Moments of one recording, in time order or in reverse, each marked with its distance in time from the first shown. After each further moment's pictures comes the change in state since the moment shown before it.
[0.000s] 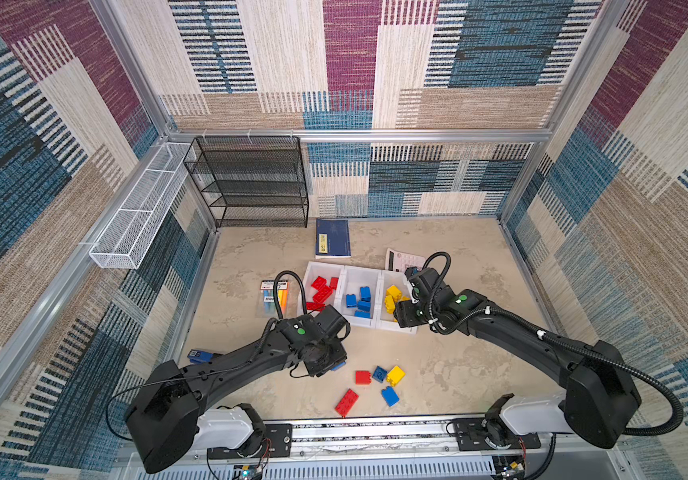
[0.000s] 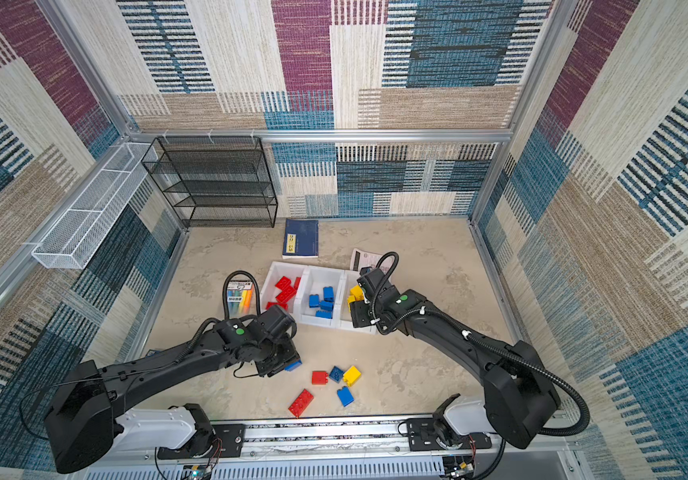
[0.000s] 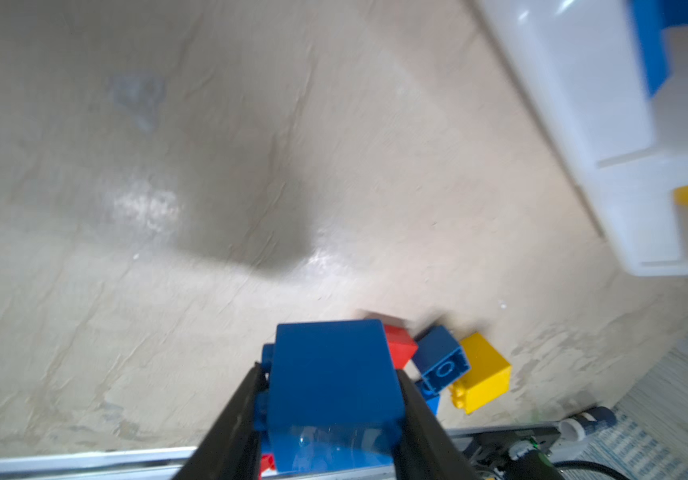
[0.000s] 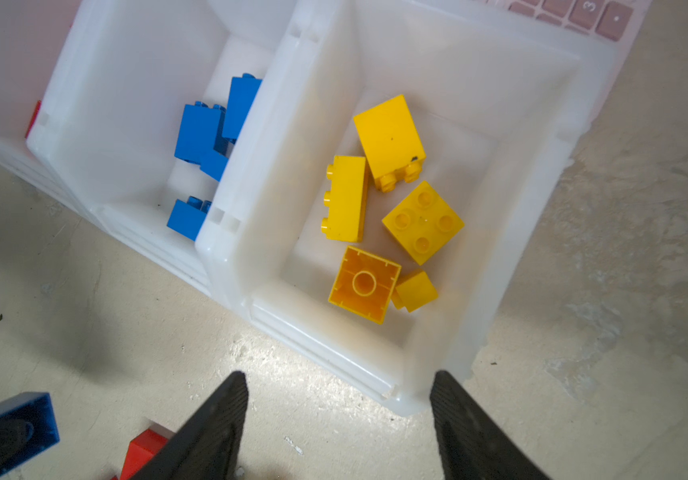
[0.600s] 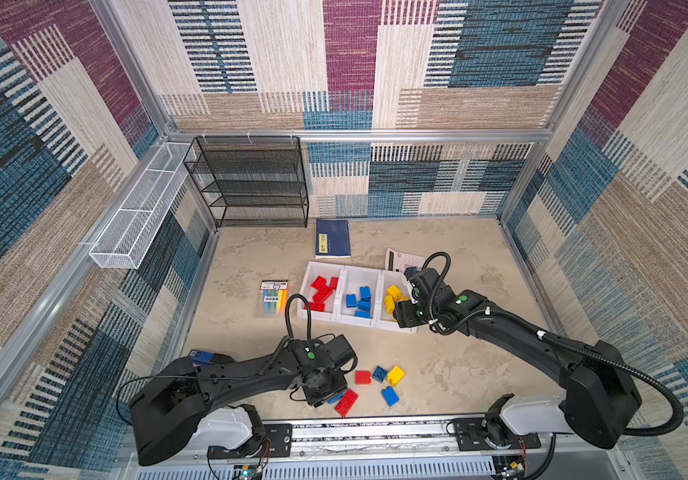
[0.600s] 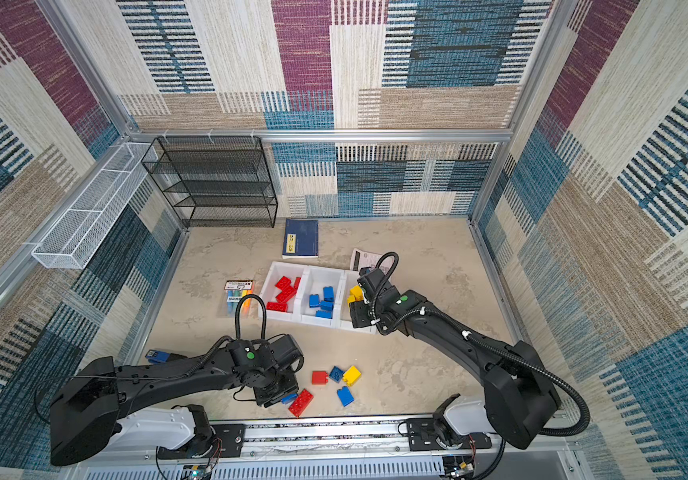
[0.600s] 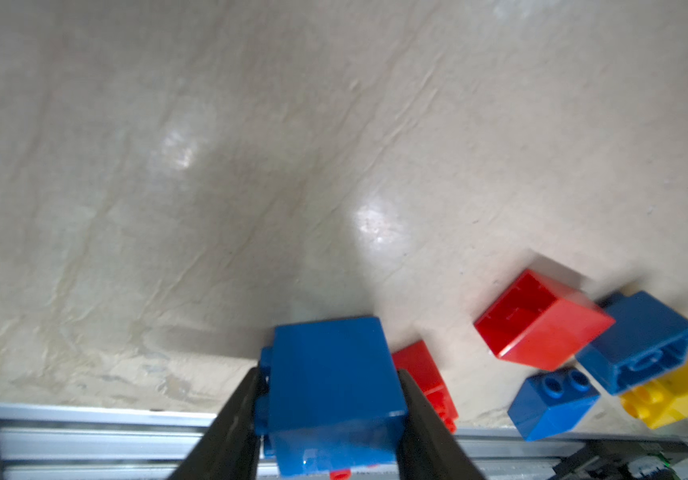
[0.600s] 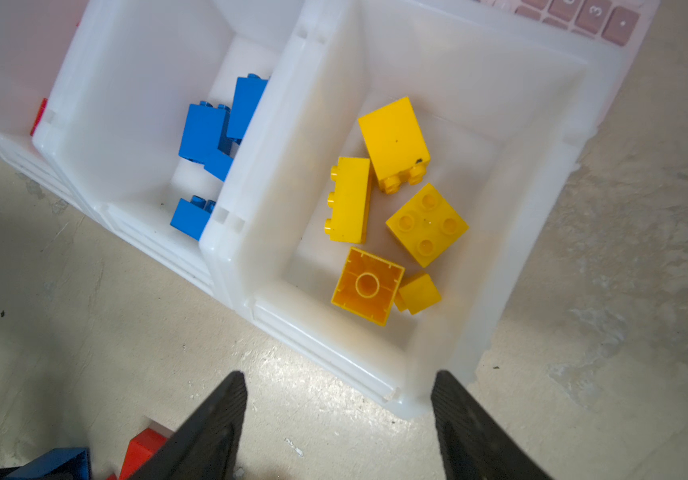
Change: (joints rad) left arm -0.228 -0.003 -0.167 -0.002 0.021 -0.192; right arm 0.000 0.000 -0.007 0.013 -0.009 -0.013
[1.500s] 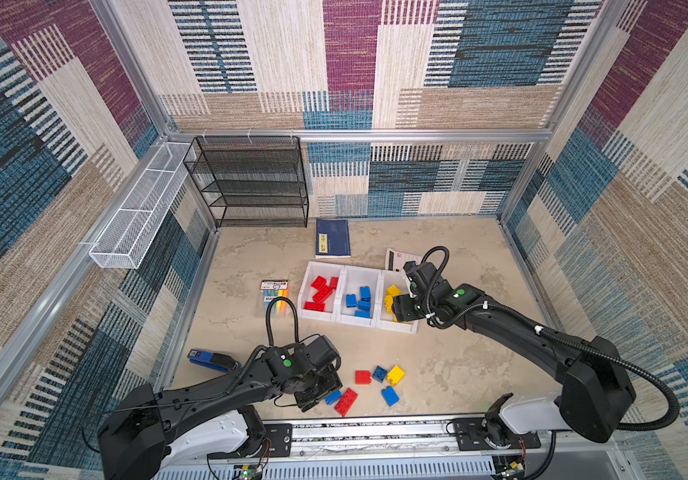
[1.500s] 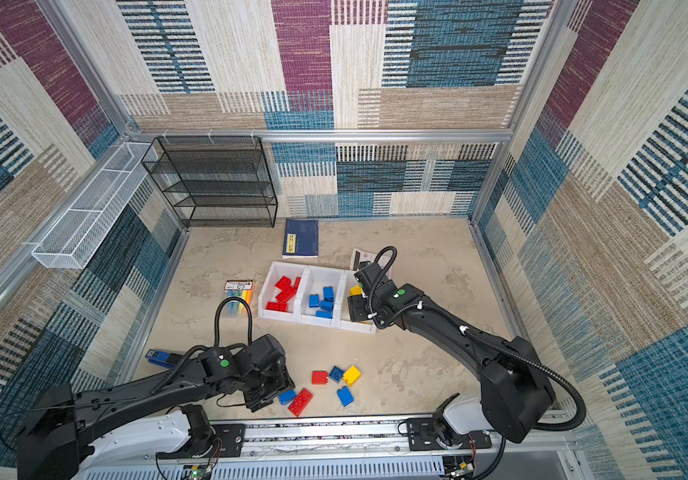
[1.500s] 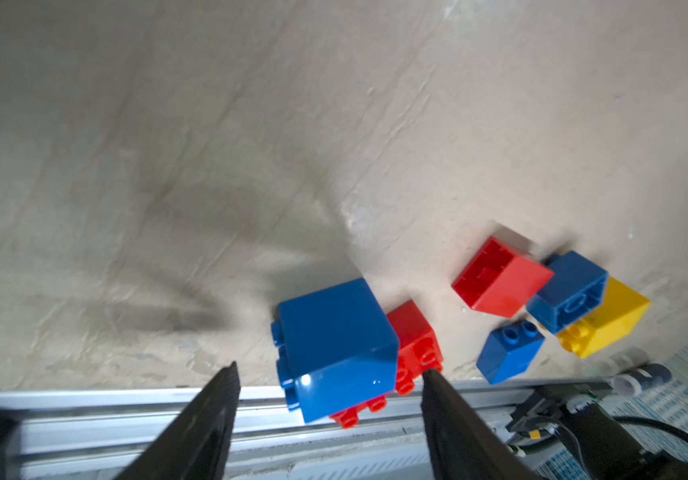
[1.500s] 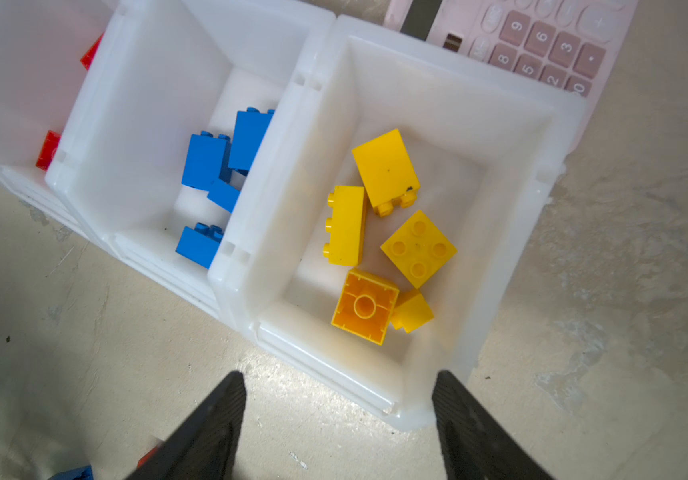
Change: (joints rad) left arm 0.052 -0.196 -0.091 0.003 0.029 0.007; right arm 0.000 0.025 0.061 -0.028 0.021 0.014
